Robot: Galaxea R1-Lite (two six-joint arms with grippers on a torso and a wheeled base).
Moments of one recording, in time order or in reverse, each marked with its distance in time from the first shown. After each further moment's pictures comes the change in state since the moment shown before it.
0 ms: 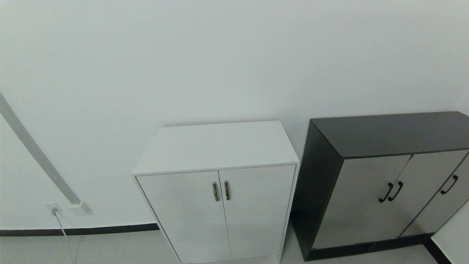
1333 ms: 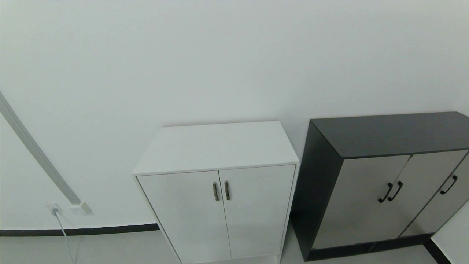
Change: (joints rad) left arm 0.000 0.000 0.000 0.000 0.001 -0.002; right arm 0.017 -0.240 0.142 -0.002 0.118 -0.030
